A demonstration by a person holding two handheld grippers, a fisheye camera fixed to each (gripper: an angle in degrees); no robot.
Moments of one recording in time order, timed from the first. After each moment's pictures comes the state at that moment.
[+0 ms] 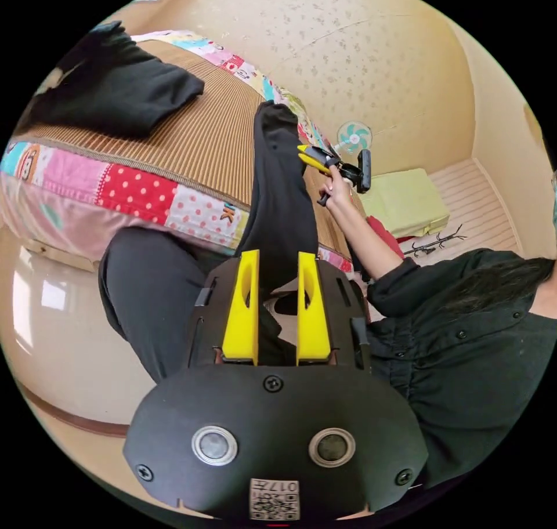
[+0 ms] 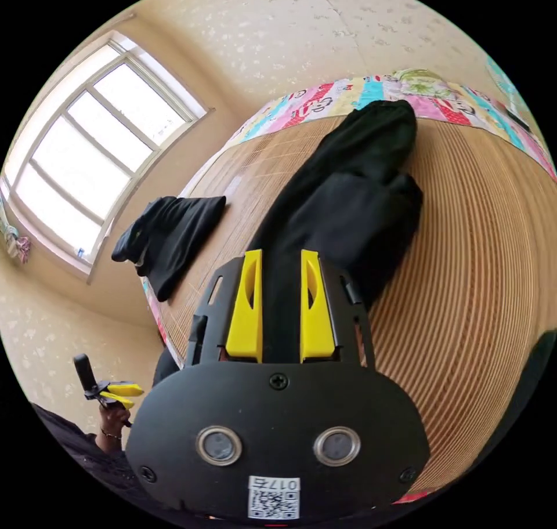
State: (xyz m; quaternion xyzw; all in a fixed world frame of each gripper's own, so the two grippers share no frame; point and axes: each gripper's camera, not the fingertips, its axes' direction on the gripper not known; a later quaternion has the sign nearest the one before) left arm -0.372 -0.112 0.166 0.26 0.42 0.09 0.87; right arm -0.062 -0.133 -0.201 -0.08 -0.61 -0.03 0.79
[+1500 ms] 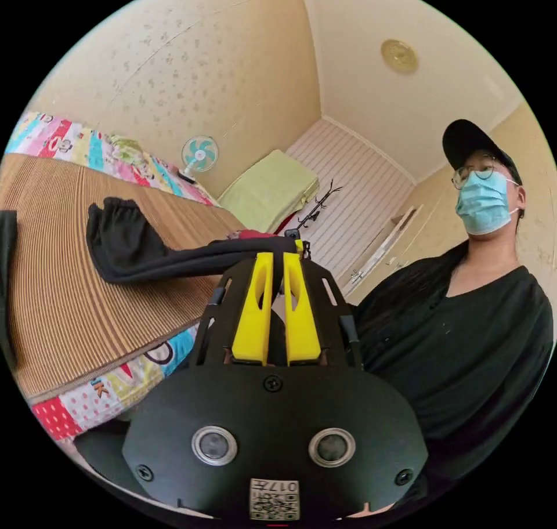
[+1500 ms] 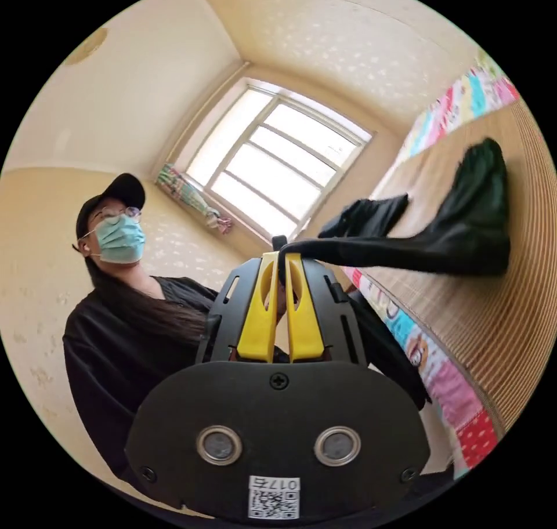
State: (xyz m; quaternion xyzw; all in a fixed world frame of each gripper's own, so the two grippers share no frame) left arm -0.240 0.070 -0.005 0.39 0.55 0.37 0.64; right arm 0.351 -0.050 -0.377 0.07 -0.92 -0.07 0.37
